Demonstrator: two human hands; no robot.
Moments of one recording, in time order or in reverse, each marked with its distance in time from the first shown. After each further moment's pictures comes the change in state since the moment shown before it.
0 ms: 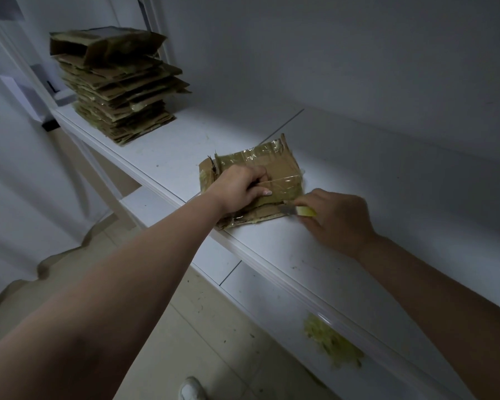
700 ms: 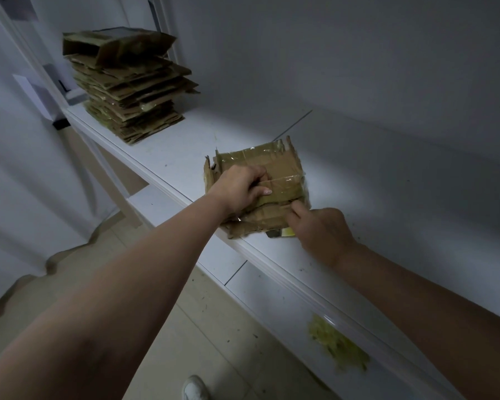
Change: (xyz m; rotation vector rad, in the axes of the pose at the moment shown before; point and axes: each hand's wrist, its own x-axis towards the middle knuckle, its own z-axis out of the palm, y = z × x) left_hand -0.007 -0.006 -0.005 0.045 0.047 -0.075; right_hand 0.005 -0.025 0.034 -0.386 -0.078 -0.232
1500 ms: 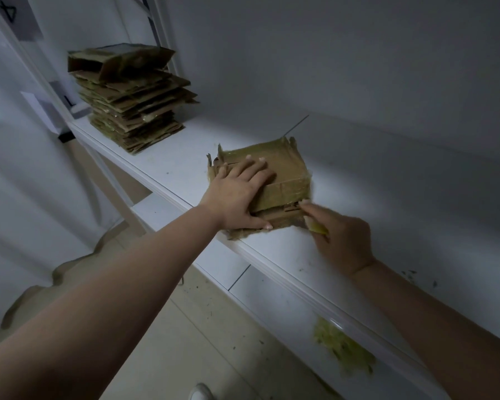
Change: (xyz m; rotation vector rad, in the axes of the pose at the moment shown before) left_hand -0.027 0.023 -0.018 0.490 -0.135 0.084; right_hand -0.028 0.006 -0.010 0.440 0.267 0.432
